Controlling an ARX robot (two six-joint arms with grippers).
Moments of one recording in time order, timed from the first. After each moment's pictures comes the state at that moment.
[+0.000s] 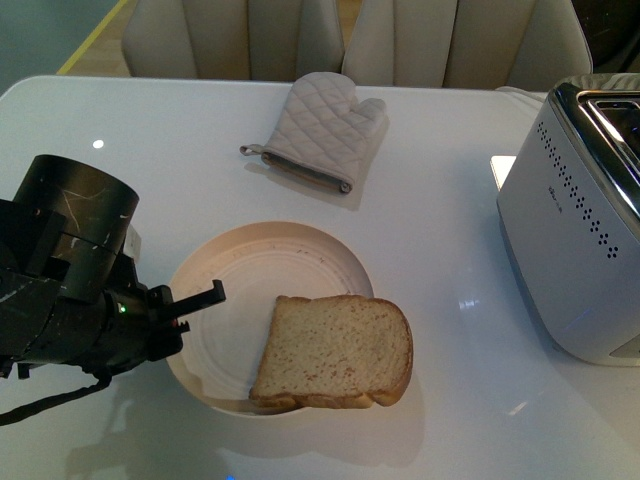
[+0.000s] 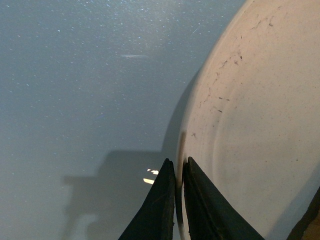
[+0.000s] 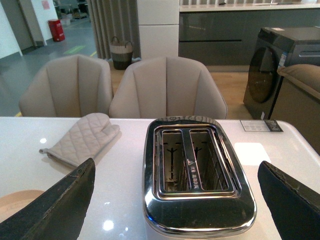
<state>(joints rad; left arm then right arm) -0.29 2.24 0.78 0.30 0.00 -0.58 0.00 0.01 0.02 0.00 0.00 0.00</state>
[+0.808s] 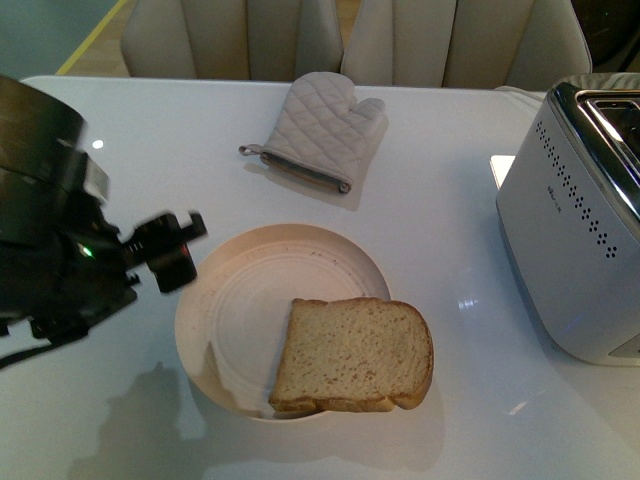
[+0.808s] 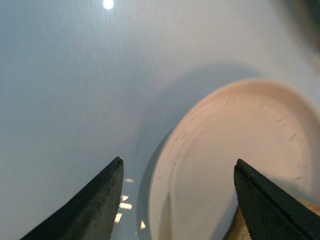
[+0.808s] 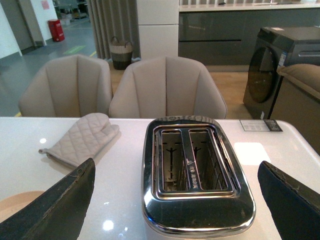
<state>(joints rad) -0.20 1.94 0.69 0.36 0.04 -0.61 0.00 0.01 0.02 0.00 0.00 0.00</state>
